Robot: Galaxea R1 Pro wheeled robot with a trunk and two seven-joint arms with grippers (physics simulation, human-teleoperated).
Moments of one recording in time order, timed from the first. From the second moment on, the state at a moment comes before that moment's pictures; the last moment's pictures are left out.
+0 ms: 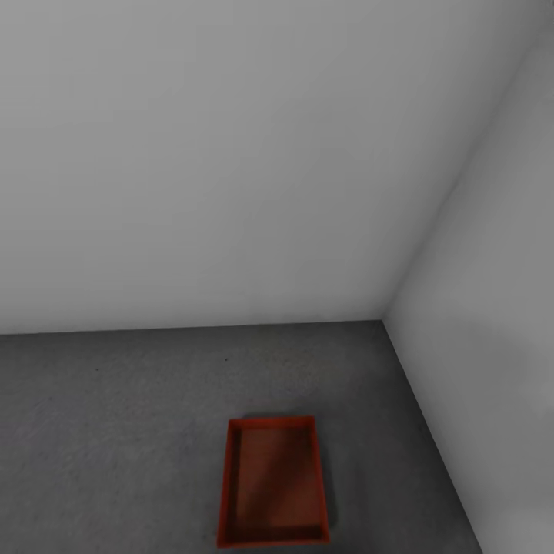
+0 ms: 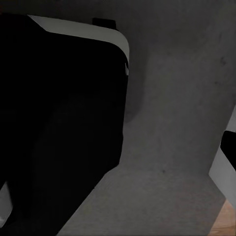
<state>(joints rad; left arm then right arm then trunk) -0.38 -0.03 0.01 0.00 0.06 0.07 0.12 -0.31 0.08 0.55 0.03 -0.46 -0.06 -0.23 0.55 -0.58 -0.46</state>
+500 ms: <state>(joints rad) -0.36 -0.02 0.01 0.00 0.06 0.02 0.12 -0.31 0.08 0.55 0.03 -0.46 -0.06 -0.23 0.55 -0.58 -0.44</state>
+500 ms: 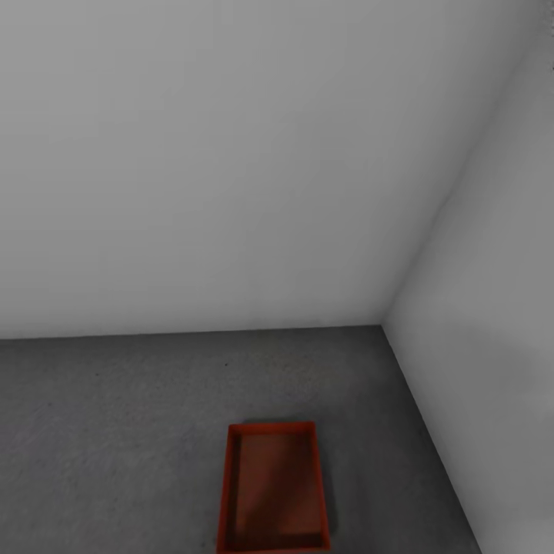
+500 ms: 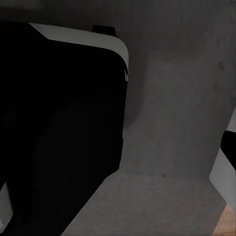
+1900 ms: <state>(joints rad) -0.36 -0.03 0.01 0.00 0.06 0.02 0.11 -0.31 0.08 0.55 0.03 -0.46 -0.06 -0.23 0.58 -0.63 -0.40</state>
